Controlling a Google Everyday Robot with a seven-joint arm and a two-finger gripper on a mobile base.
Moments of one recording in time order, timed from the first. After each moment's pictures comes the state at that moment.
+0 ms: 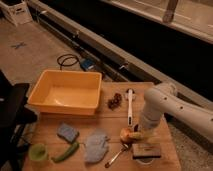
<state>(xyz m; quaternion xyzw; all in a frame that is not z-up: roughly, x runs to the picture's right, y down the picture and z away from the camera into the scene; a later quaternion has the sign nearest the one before) 0.188 0.215 0.698 -0.39 -0.07 -0.02 0.92</state>
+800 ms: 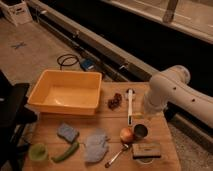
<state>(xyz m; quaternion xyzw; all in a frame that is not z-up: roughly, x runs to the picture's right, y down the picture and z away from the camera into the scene) 0.183 0.111 0.671 -0.26 -0.08 -0.07 0.96</state>
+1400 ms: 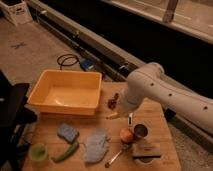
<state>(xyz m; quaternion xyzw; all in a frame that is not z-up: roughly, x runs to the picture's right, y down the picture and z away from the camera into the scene) 0.052 0.109 0.666 -0.25 -0.19 -0.20 0.93</state>
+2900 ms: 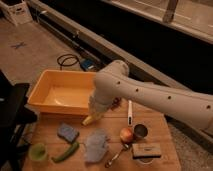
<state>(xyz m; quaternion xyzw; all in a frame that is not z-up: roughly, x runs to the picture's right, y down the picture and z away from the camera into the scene) -0.063 0.113 0.651 -0.23 -0.25 -0.33 0.88</state>
